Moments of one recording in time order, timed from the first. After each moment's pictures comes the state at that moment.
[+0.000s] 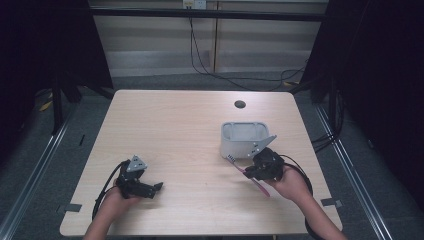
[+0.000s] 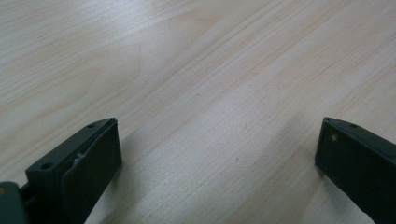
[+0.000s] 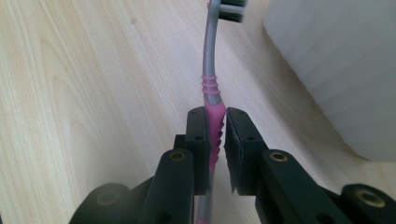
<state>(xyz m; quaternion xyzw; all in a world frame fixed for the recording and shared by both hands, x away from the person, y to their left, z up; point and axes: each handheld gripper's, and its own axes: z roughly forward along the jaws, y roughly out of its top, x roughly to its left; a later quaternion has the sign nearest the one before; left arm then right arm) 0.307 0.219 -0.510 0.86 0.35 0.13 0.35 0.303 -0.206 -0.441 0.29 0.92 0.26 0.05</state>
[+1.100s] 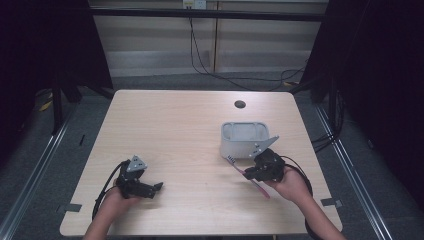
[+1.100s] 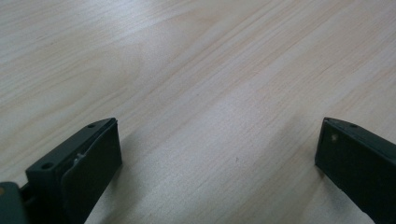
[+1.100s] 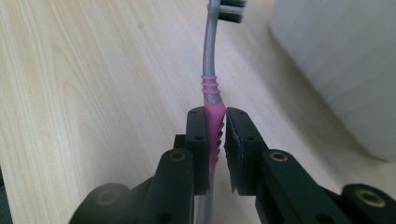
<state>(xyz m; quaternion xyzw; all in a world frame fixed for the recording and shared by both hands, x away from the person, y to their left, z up) 0.307 0.219 -0.510 0.86 0.35 0.13 0.35 0.302 -0.209 -0.446 0.29 0.91 0.28 0.03</state>
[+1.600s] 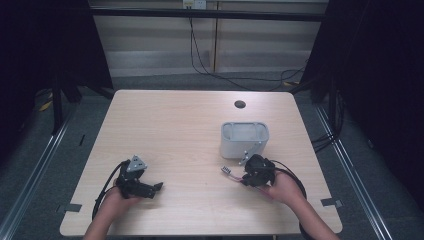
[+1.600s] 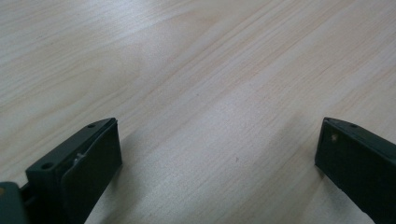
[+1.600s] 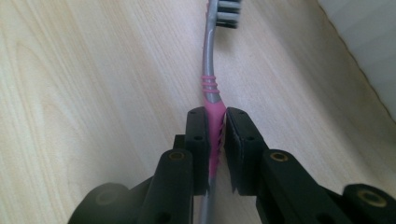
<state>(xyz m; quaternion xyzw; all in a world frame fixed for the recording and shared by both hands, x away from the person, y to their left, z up) 0.307 0.219 -0.510 0.86 0.35 0.13 0.35 0.303 -0.187 -0.469 0.29 0.94 0.19 0.03</state>
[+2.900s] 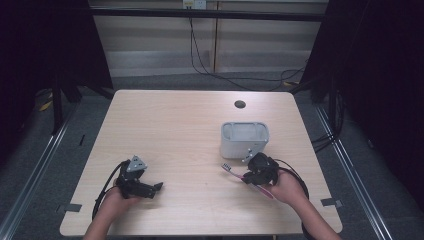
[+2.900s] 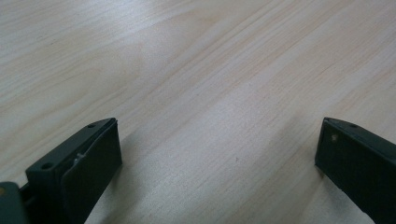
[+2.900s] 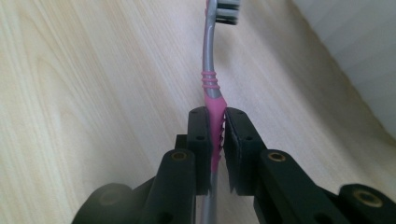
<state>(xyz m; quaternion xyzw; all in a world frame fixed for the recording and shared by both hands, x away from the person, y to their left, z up) 0.307 0.219 -0.510 0.86 0.35 0.13 0.35 0.300 -0.194 -0.458 0.30 0.93 0.22 0.03</state>
